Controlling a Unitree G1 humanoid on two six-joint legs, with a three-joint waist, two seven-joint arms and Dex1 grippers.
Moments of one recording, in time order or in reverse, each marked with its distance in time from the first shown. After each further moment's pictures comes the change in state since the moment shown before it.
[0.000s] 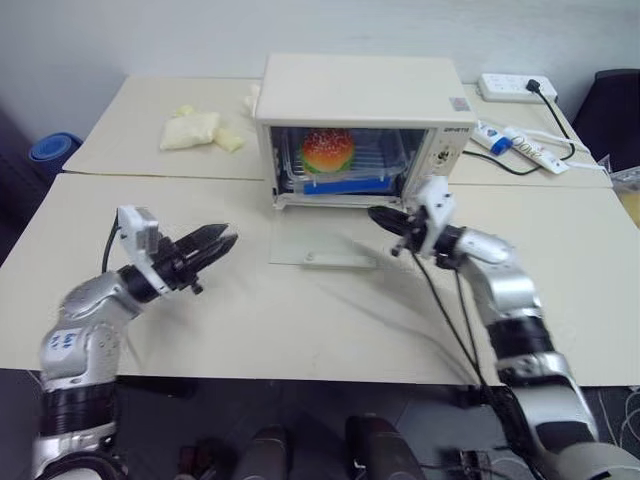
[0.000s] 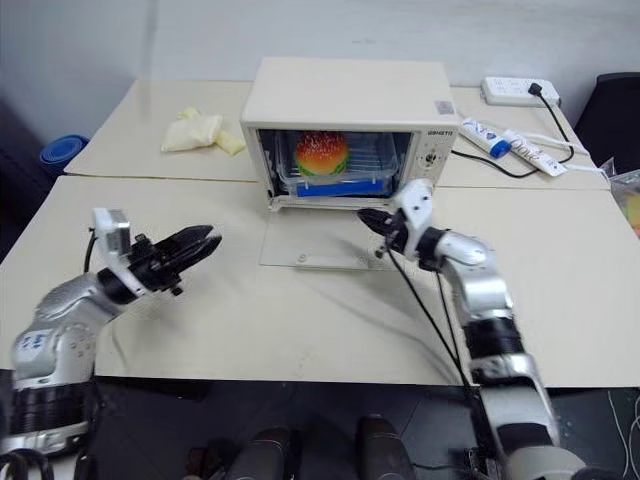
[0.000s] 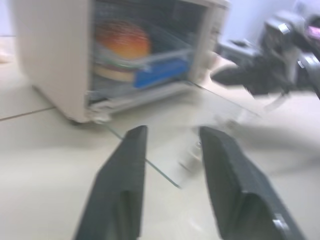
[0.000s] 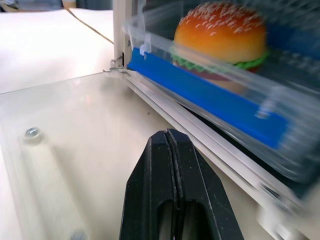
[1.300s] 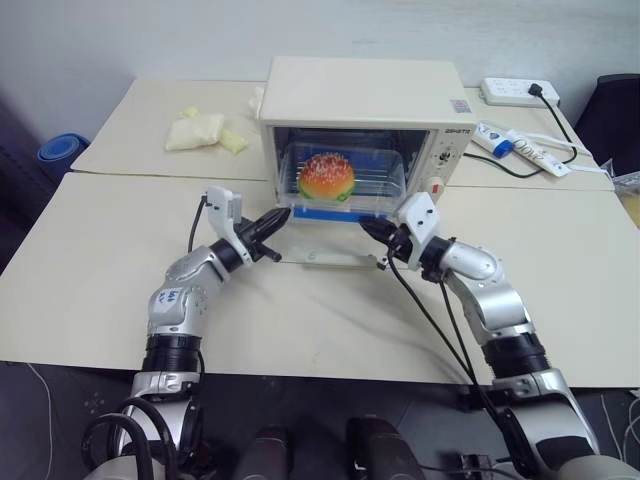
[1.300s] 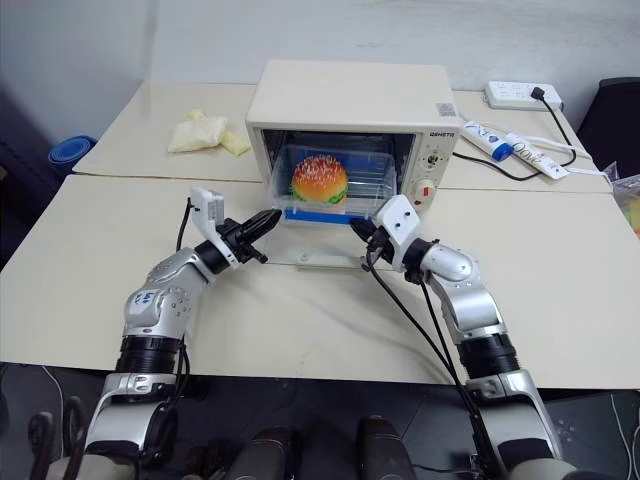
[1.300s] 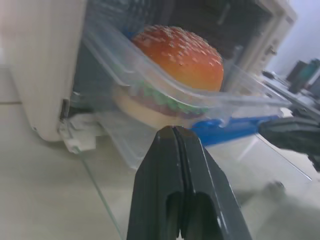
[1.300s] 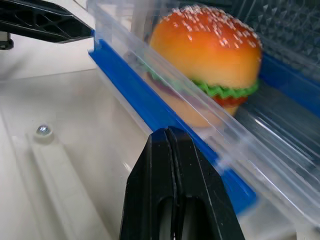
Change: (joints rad) left arm -0.402 -0.404 -0.150 0.403 0.213 -0.074 0.429; right arm -0.061 0.133 0.145 0.096 -0.130 -0.090 -0.208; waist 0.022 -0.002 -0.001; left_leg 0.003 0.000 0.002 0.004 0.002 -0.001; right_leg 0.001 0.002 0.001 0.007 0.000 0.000
